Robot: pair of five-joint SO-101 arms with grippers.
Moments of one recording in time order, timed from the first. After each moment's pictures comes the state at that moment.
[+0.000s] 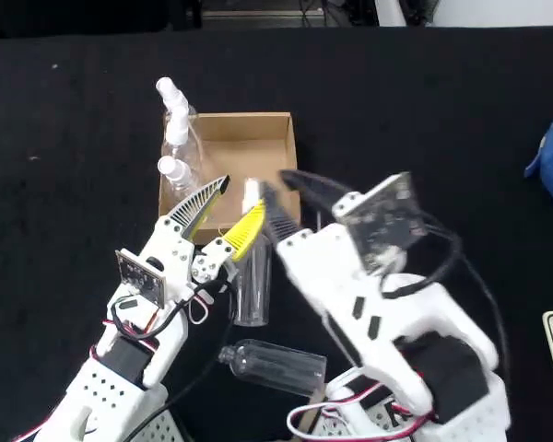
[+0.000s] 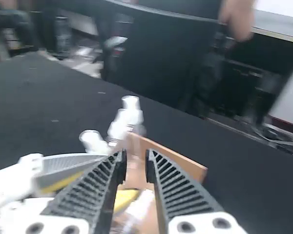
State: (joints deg) left arm 24.3 -88.0 96.5 -11.8 1.2; right arm -26.2 -69.8 34.2 60.4 4.7
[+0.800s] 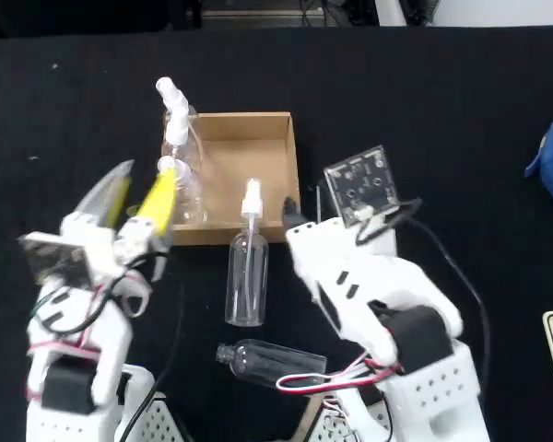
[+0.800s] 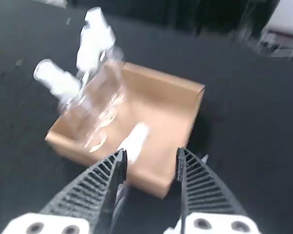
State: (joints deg) left arm -0.3 -103.7 71.9 36.9 0.1; right arm -23.4 -65.6 47.0 62.4 -1.6
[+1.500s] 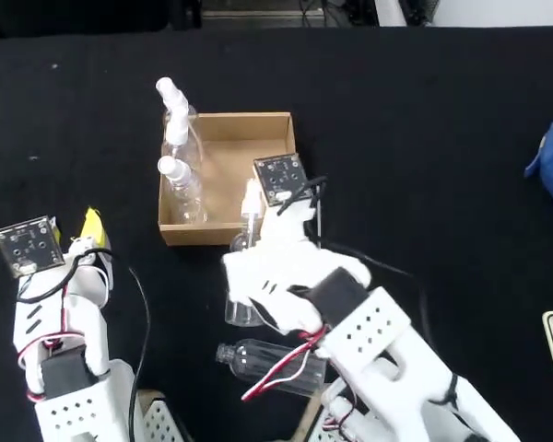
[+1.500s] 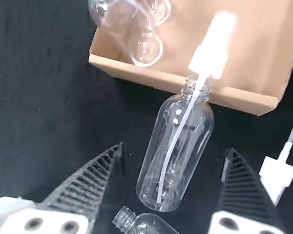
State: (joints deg) left arm -22.7 -102.7 86.8 42.3 -1.1; right arm -40.7 -46.5 48.3 63.9 -28.4
